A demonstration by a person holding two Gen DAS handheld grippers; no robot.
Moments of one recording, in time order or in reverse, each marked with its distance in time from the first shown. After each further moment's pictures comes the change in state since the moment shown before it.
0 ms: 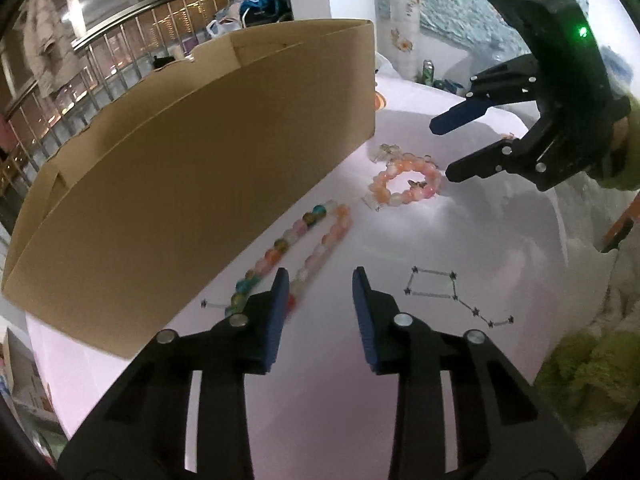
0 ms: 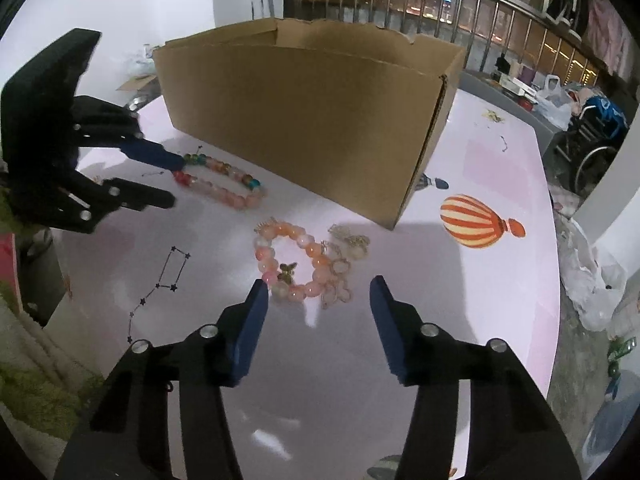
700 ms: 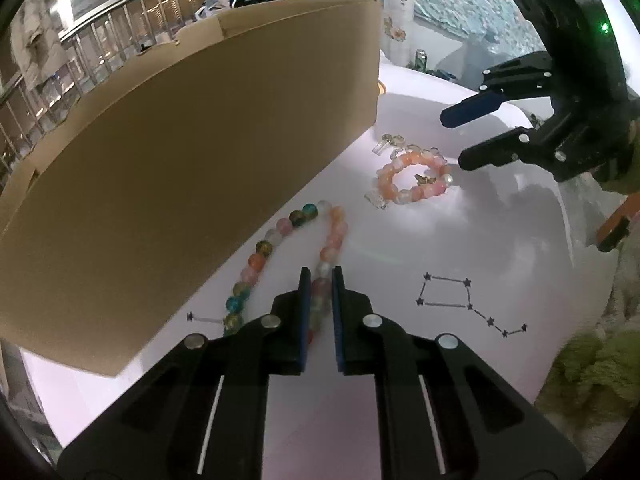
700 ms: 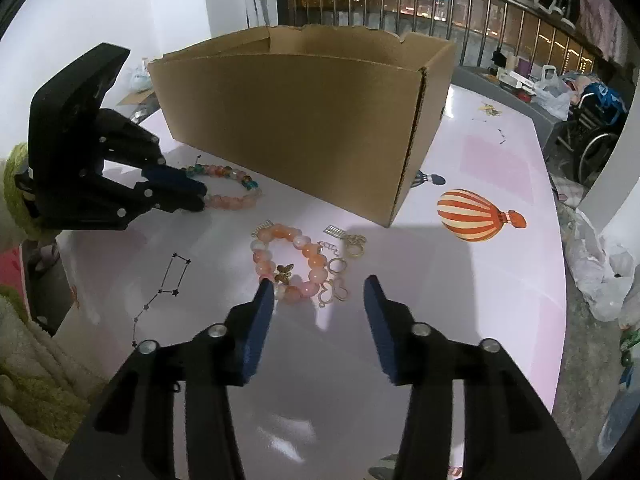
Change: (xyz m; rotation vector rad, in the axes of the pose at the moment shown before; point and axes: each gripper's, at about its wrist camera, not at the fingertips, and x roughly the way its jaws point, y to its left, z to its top) left arm 0.013 0.011 0.001 -0.014 0.050 -0.051; right arm -0.008 -0.007 -0.009 0.049 -0.019 0.020
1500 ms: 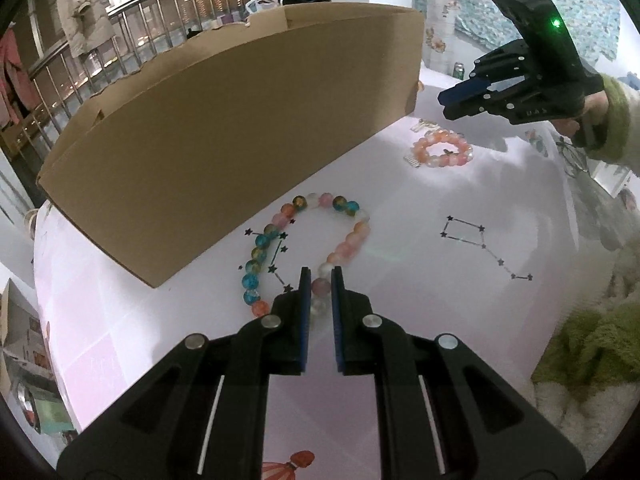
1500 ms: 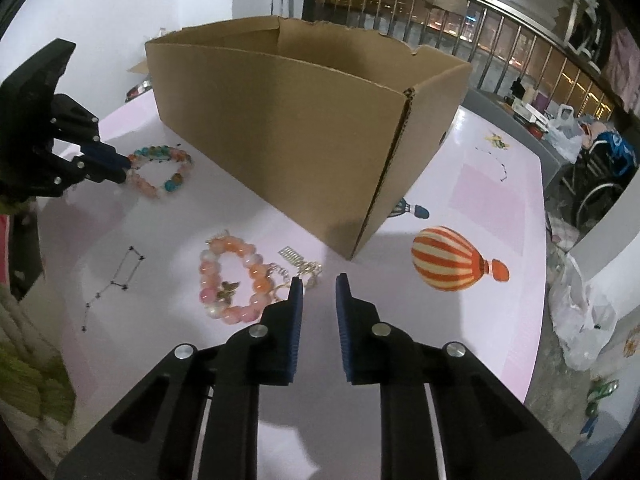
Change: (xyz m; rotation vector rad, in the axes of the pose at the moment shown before) left arm -0.034 0.010 -0.039 -0.115 -0.008 0.101; right arm 0.024 -0.025 0.023 -0.182 0.023 -0.027
